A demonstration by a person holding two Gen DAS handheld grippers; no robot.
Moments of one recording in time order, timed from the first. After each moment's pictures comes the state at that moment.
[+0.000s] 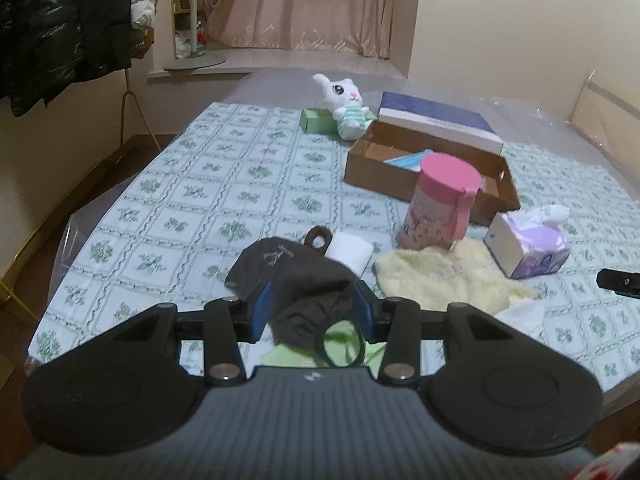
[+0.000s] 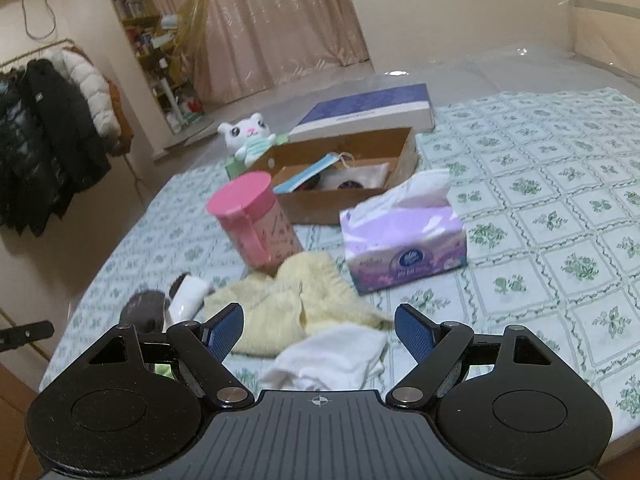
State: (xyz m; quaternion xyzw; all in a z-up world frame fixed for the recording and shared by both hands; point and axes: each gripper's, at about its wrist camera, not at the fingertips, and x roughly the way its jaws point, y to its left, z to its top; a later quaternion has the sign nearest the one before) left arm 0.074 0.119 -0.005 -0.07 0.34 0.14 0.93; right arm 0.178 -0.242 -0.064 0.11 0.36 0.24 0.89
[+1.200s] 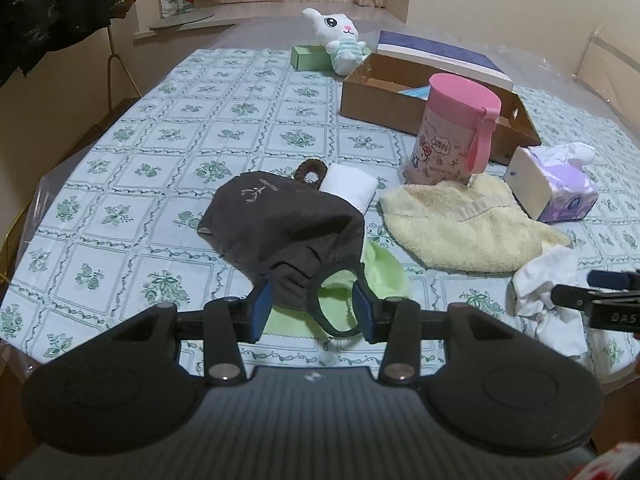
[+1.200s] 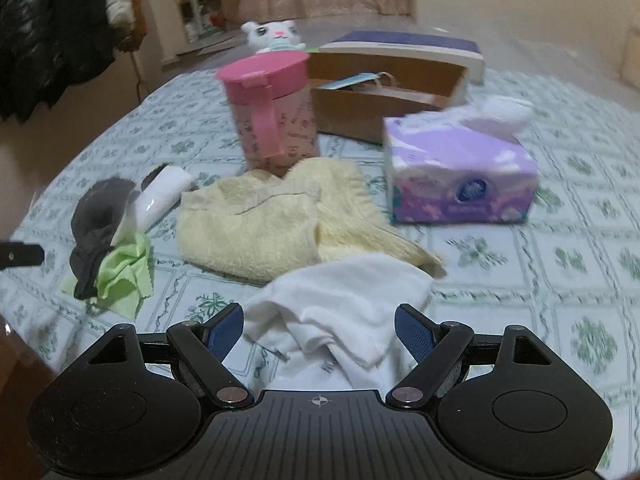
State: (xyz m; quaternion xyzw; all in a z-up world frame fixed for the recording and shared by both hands) left arm 0.111 0.115 -0.076 -0.07 0.40 0.12 0.90; right arm 0.195 -0.166 -0.147 -0.02 0.41 0.27 0.87
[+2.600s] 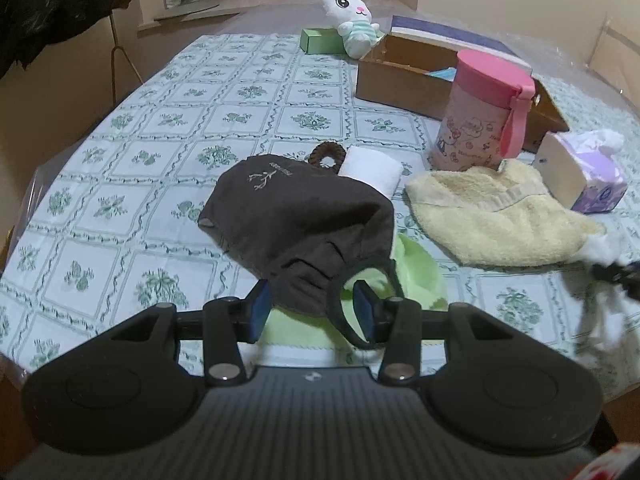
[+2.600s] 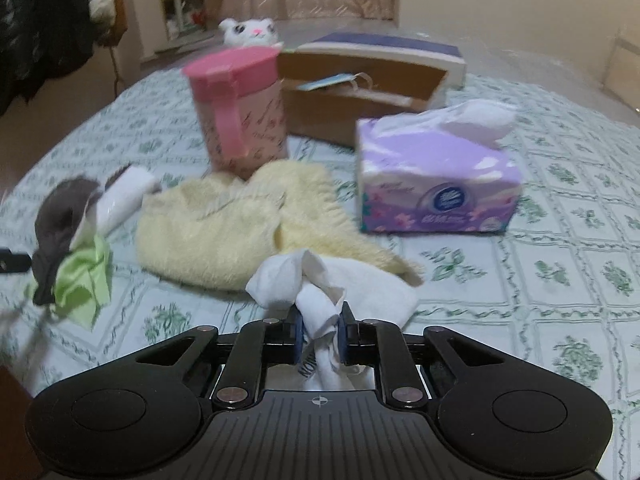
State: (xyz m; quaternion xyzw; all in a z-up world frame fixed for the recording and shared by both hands) left arm 0.135 0.130 -0.109 -0.05 0.42 0.14 0.90; right arm 0.211 -0.174 -0.154 -0.03 0.40 0.22 0.89
